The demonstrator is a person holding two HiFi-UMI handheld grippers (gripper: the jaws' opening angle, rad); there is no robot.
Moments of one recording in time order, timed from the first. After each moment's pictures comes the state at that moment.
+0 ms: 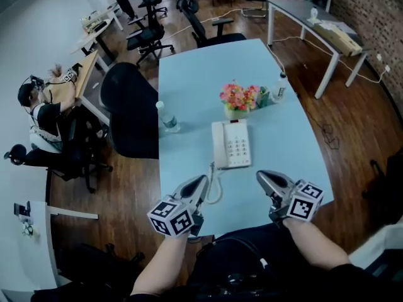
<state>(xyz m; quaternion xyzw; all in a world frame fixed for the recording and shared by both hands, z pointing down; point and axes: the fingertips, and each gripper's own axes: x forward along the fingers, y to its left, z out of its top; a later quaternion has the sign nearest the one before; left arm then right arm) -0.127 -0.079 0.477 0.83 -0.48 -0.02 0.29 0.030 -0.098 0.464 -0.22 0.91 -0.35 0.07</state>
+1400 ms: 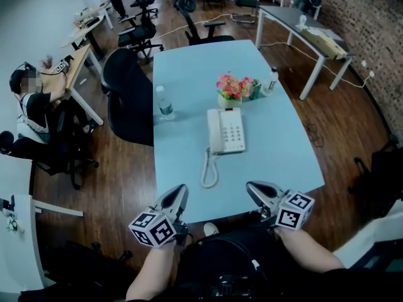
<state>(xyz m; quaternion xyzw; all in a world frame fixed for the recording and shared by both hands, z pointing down) -0.190 0.029 0.484 0.80 -0.50 -0.07 0.33 0.000 0.010 0.484 -0.24 0.92 -0.31 0.00</state>
